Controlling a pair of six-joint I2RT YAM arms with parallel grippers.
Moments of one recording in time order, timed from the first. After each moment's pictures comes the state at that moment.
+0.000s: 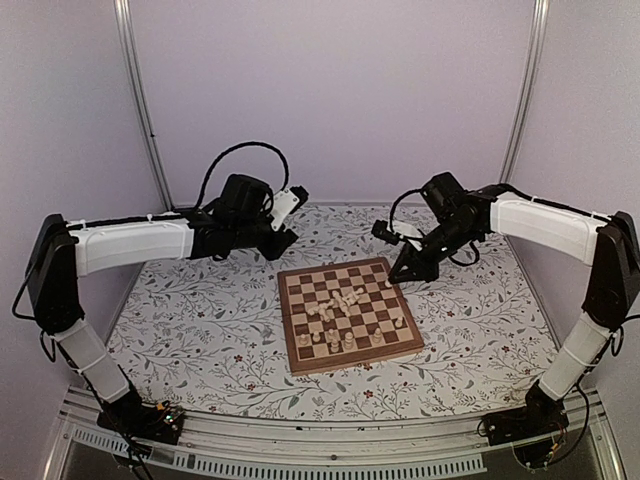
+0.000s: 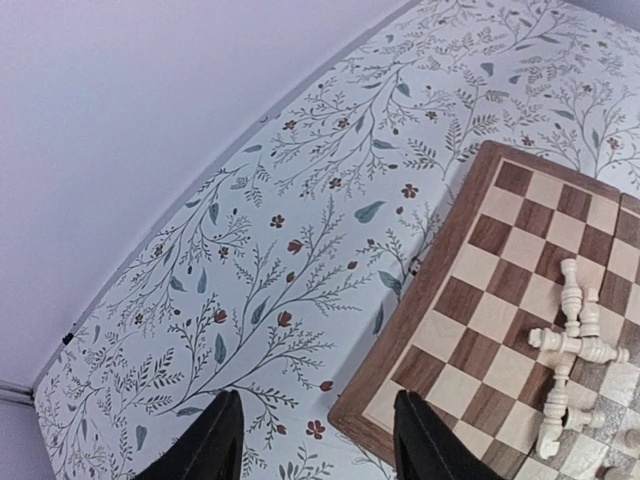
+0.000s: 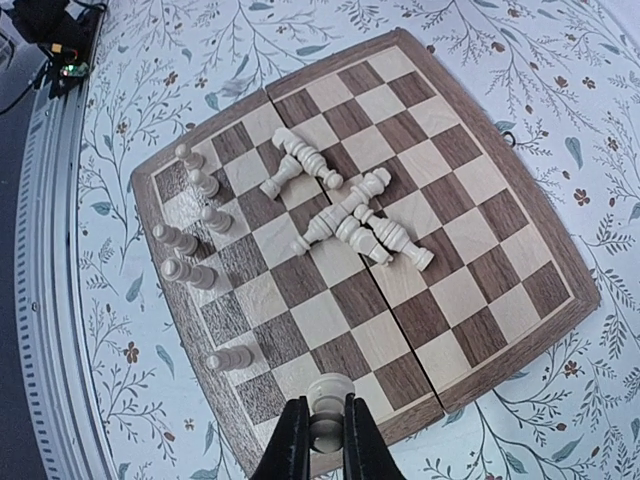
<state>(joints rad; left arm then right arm) -0.73 1.67 1.23 -0.15 -0.17 0.29 0.55 1.67 1.35 -0.77 -0.55 -0.59</state>
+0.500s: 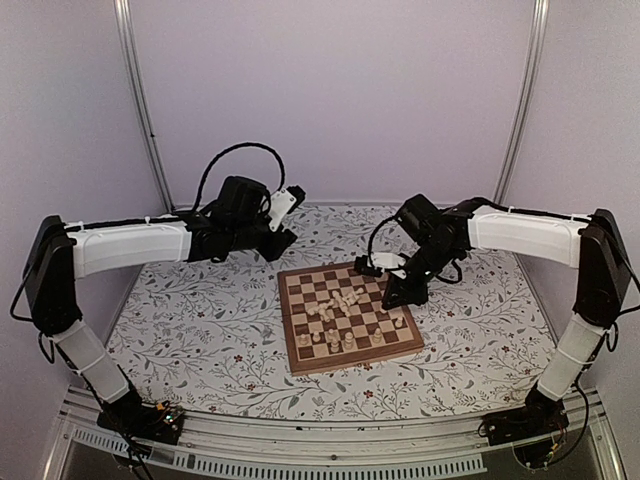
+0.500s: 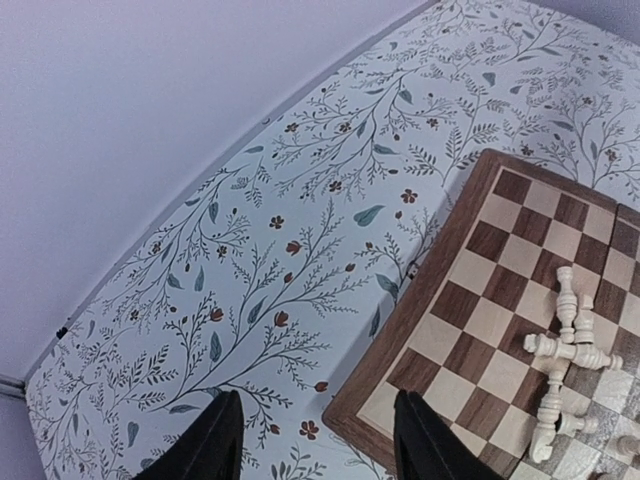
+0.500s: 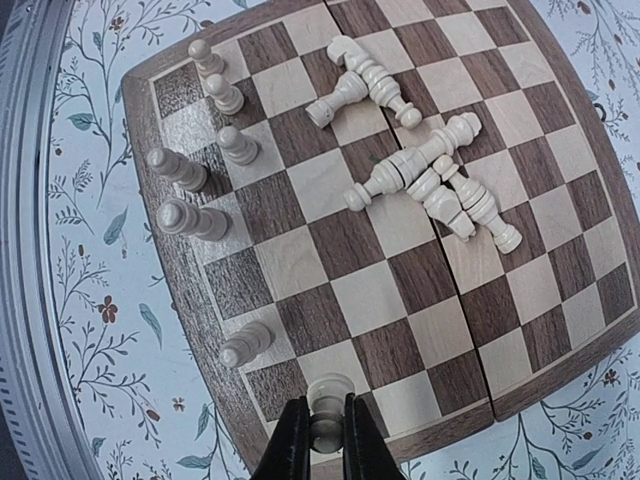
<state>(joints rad) -0.71 1.66 1.20 -0.11 -0.18 0.26 0.69 1.72 1.32 -0.81 -0.38 -0.67</state>
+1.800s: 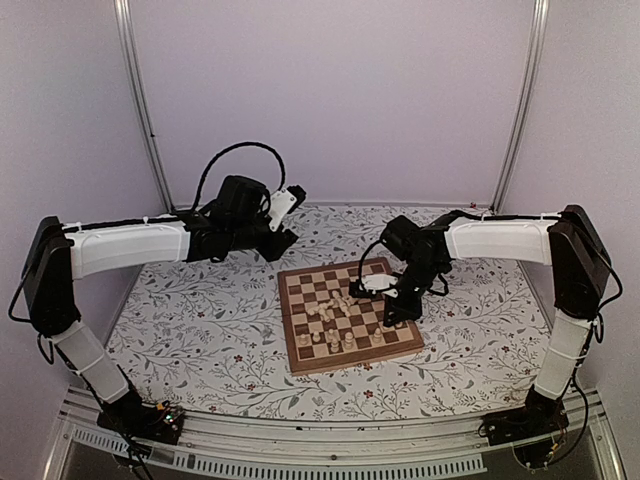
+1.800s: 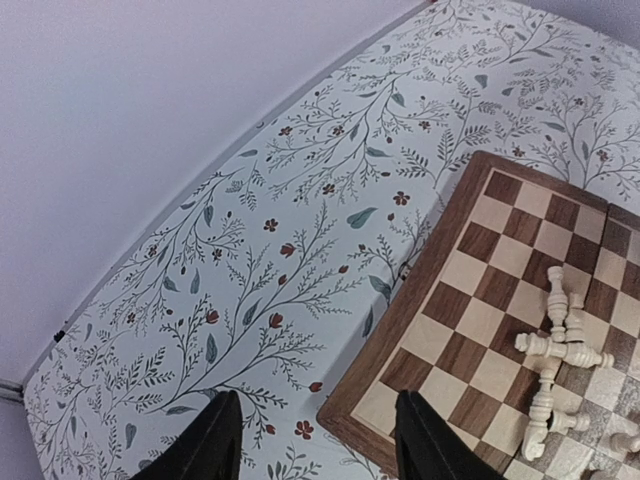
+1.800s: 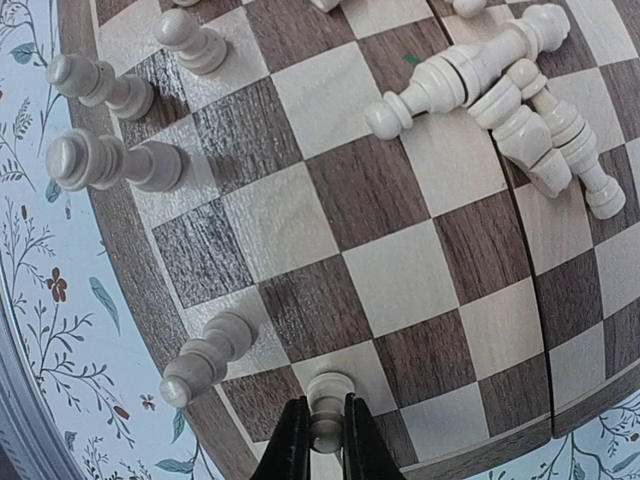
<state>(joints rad) -0.72 1.64 1.20 -0.12 -0.17 0.26 0.73 1.86 1.31 -0.83 -0.27 -0.67</state>
